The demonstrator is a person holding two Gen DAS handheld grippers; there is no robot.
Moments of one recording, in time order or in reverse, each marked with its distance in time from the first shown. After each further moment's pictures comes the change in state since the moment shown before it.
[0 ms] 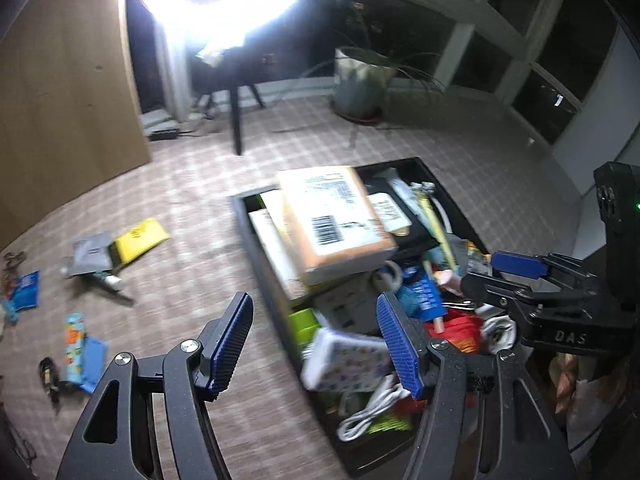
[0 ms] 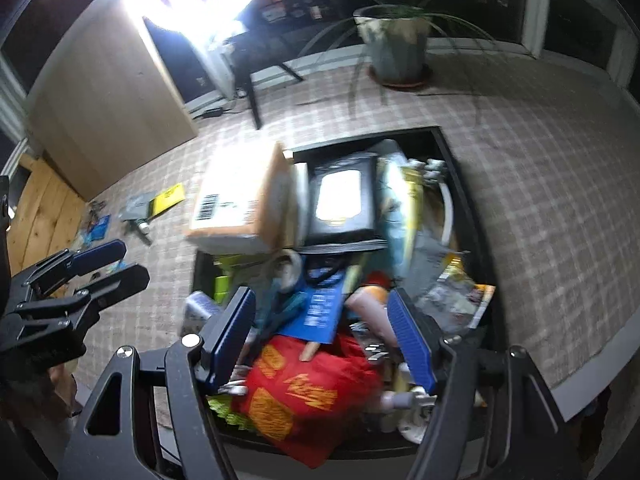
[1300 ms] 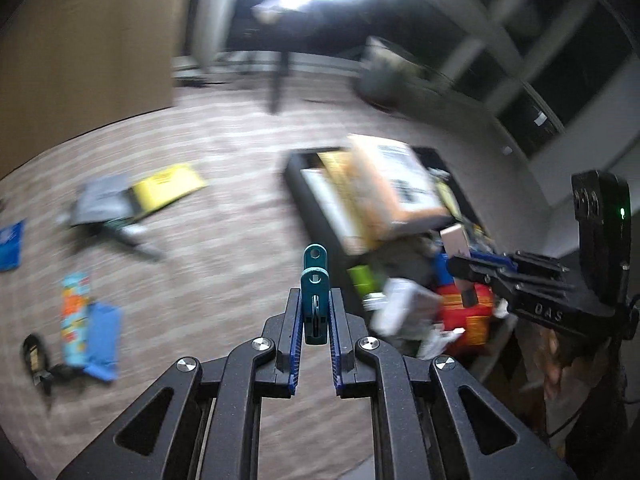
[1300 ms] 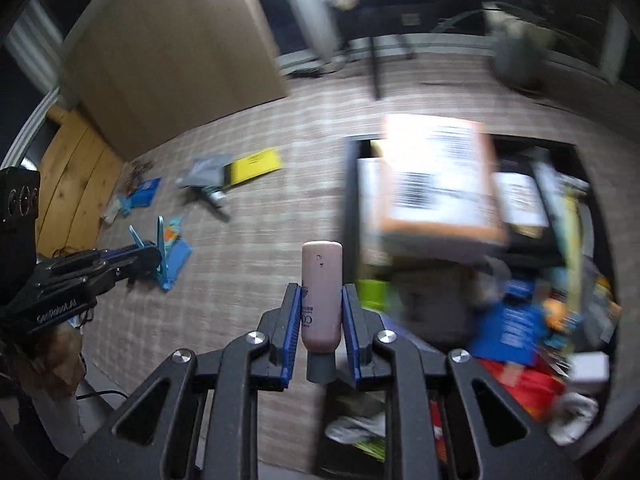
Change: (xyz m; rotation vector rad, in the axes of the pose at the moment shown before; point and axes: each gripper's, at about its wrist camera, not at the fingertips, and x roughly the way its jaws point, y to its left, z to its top) left arm 0.012 0.094 -0.028 -0.066 0.084 -0.209; right arm 0.048 0.106 -0.004 -0.064 0.063 0.044
